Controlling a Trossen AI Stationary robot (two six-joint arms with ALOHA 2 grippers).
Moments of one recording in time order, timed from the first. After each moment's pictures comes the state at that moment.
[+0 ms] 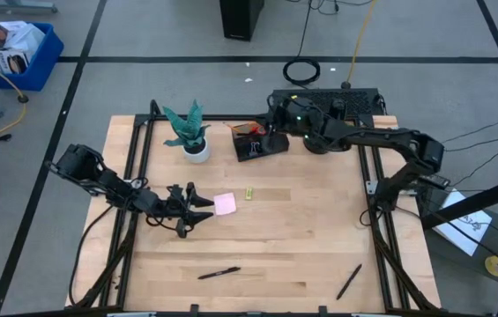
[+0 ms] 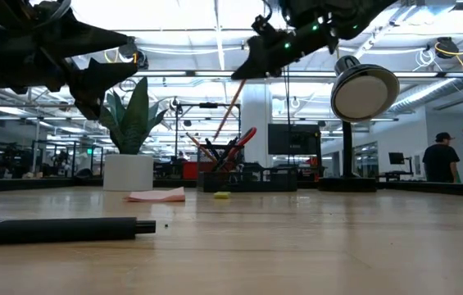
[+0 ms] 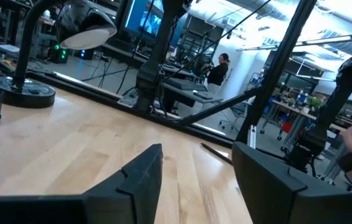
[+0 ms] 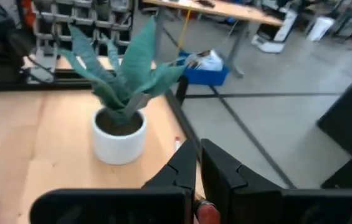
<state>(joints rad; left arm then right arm) -0.39 1.52 0.09 1.57 -0.34 -0.33 -0.42 1.58 1.12 0.17 -0.02 -0.21</state>
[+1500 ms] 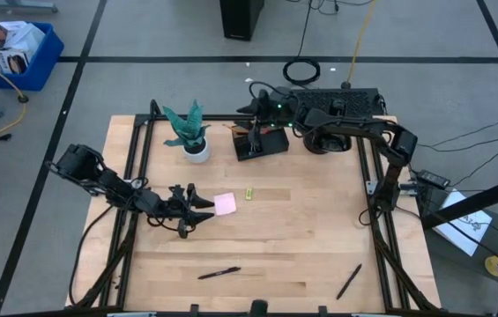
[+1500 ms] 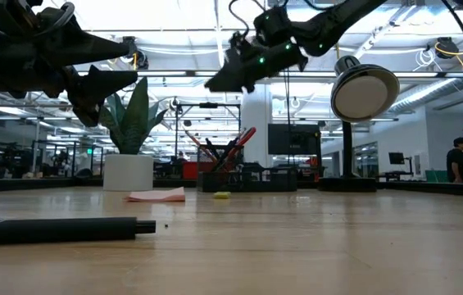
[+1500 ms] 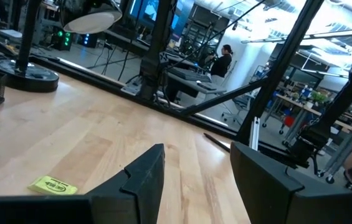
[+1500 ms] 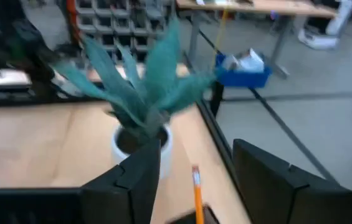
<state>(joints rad) -0.39 1.52 0.09 1.51 -0.34 -0.38 -0.48 1.81 1.34 0.18 -0.25 -0.16</state>
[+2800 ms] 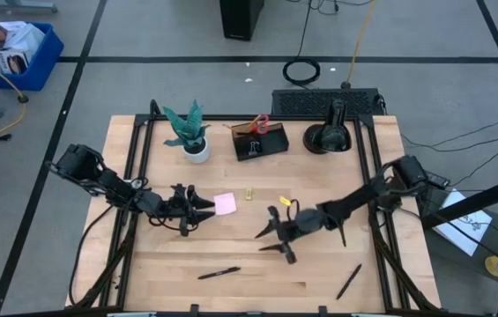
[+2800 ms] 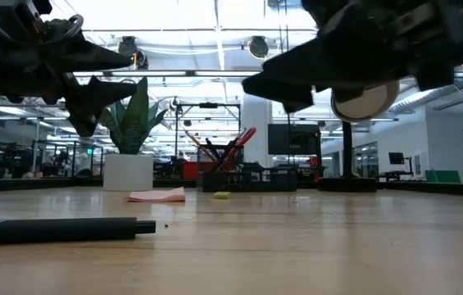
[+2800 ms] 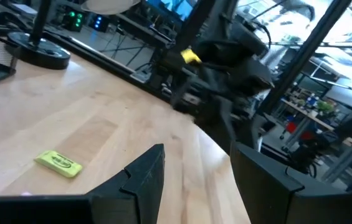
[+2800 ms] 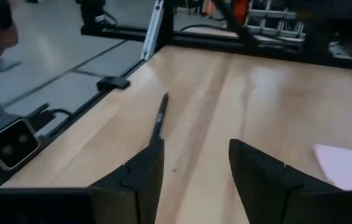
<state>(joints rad) -0.39 1.52 0.09 1.46 -0.37 -0.50 0.36 1.79 0.65 0.86 -0.01 0.02</state>
